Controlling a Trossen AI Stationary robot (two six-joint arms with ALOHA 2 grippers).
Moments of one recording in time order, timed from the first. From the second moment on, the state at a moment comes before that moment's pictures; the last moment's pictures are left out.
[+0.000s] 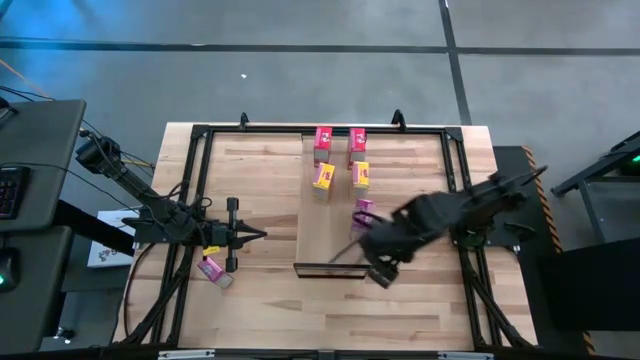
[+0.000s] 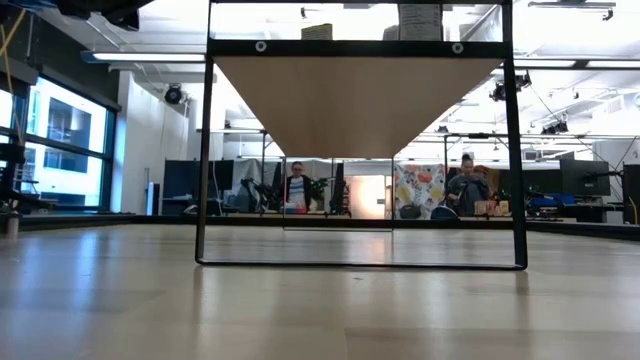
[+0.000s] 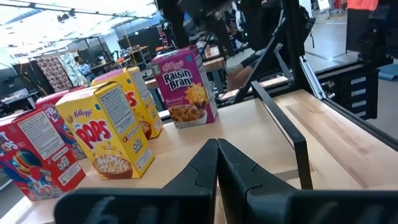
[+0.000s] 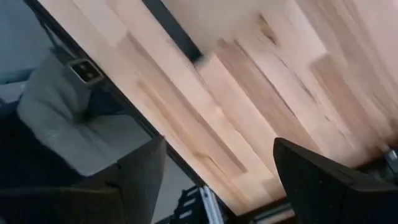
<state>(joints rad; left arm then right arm) -0.66 0.84 0.32 0.50 -0.69 0.29 0.41 1.75 1.95 -1.57 -0.17 1.10</state>
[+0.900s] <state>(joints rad) -0.65 0.84 0.32 0.53 -0.71 0.31 0.58 0.67 0.52 -0.54 0.53 0.92</state>
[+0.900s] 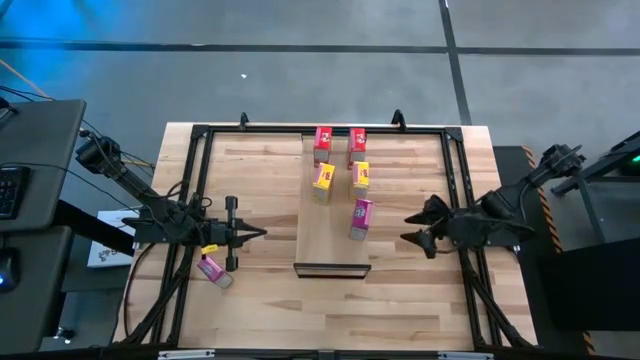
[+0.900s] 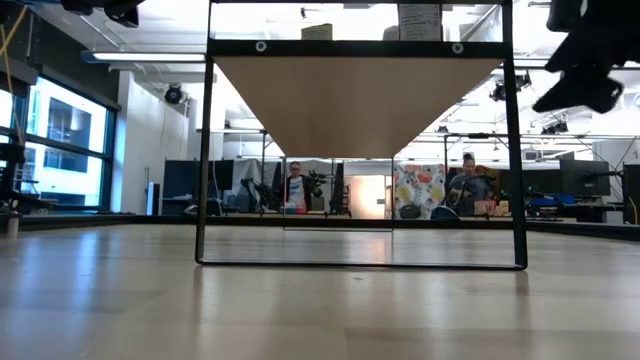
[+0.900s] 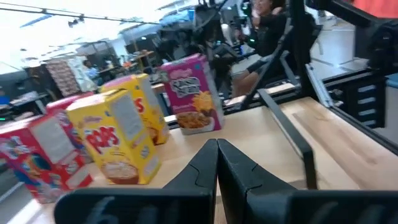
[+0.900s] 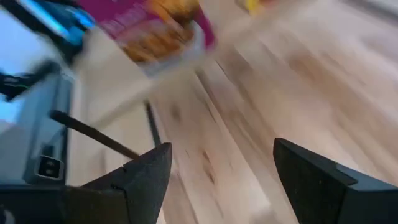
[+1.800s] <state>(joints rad) -0.30 0.85 0.32 0.48 -0.29 0.08 0.47 0.46 0.30 0.09 0.77 0.18</state>
